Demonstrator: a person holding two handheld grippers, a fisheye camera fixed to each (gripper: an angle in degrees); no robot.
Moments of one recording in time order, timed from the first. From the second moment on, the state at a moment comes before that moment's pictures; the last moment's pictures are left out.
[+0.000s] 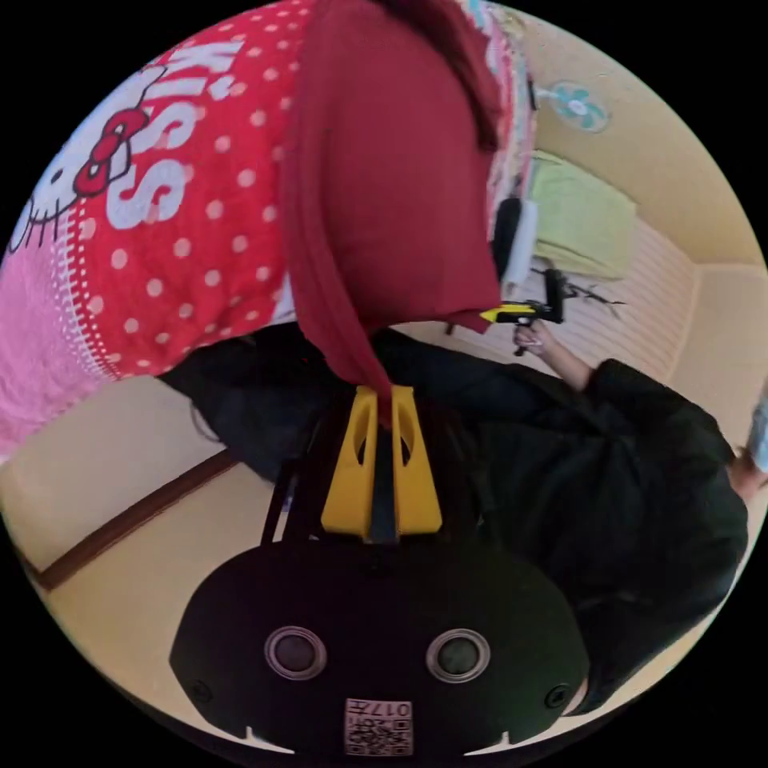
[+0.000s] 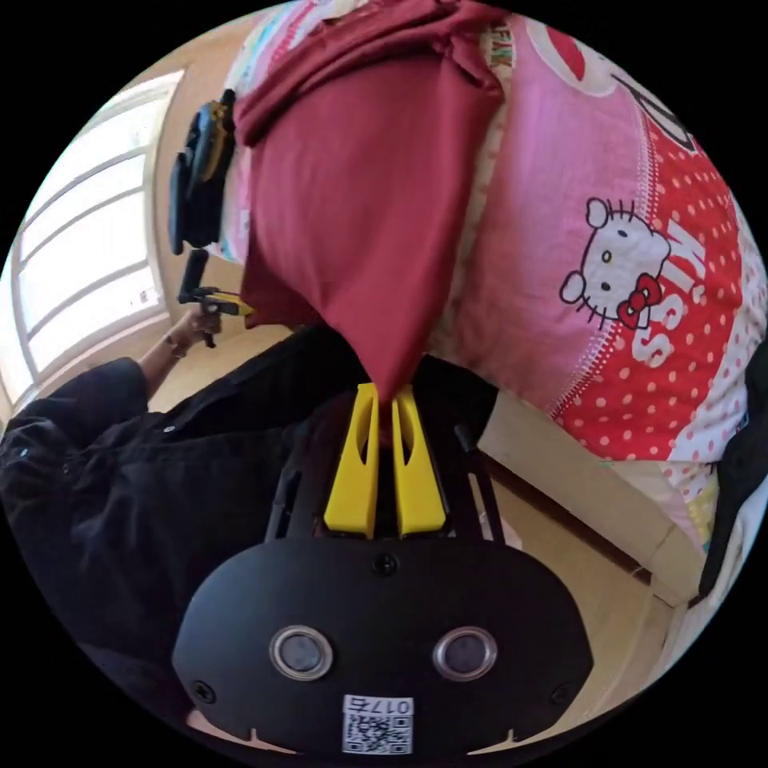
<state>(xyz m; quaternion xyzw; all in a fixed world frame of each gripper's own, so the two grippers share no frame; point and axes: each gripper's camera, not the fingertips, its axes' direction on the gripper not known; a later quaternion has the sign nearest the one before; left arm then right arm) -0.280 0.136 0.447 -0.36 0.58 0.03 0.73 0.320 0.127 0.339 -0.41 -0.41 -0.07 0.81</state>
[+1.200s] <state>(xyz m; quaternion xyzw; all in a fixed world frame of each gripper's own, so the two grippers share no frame) -0.397 0.032 0.435 0.02 0.56 -0.29 0.77 0.320 -0.050 0.398 -0.21 -0.35 0.11 0.91</state>
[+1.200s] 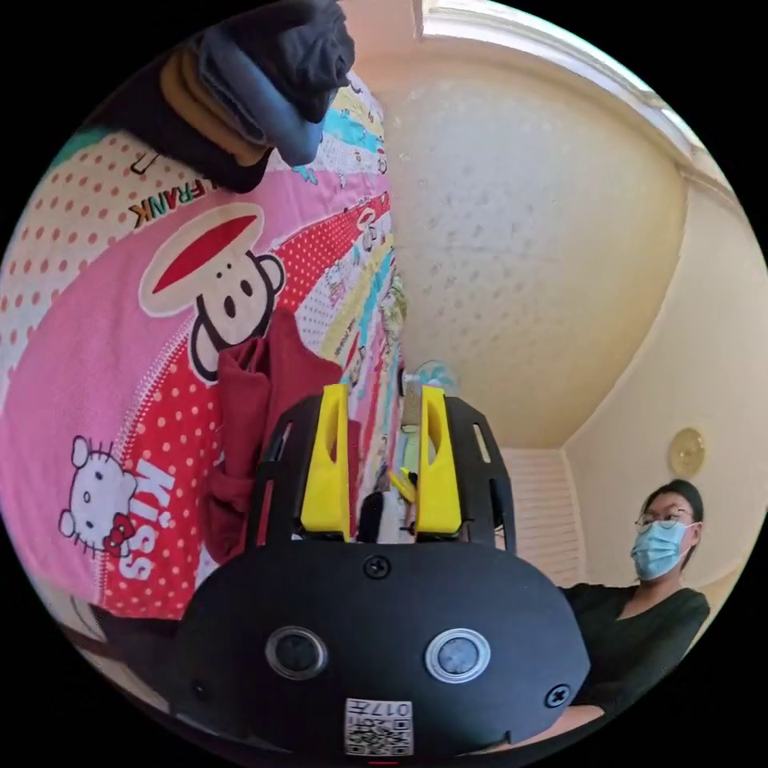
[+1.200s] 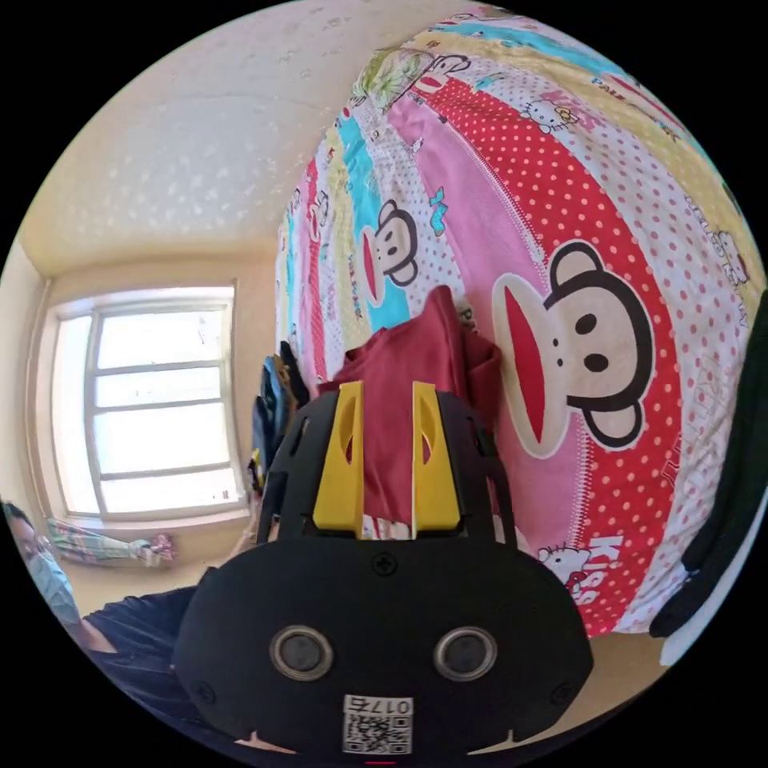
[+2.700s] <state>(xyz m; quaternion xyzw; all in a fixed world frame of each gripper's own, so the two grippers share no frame) 0.035 0.024 0.346 -0.17 0.57 0.08 0.80 0.330 0.081 0.377 -0.27 -0.19 0.02 0.94</state>
